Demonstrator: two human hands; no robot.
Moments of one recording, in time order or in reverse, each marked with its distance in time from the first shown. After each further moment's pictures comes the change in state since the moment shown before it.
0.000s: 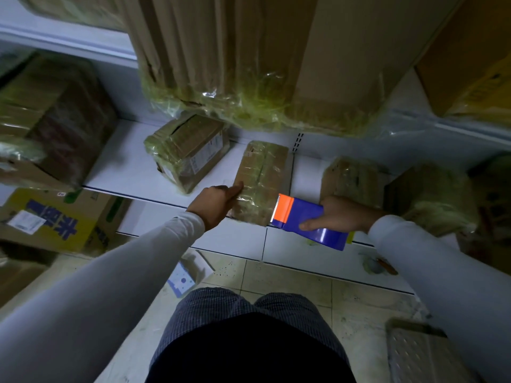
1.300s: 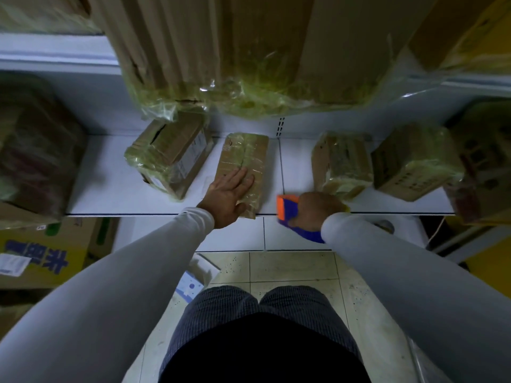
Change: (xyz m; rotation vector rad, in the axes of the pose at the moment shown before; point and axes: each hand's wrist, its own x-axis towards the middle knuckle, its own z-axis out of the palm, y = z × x) left_hand 0.013 -0.001 0.006 0.101 -0.130 0.284; right_hand 0.017 -0.023 0.074 -0.255 0.272 0.137
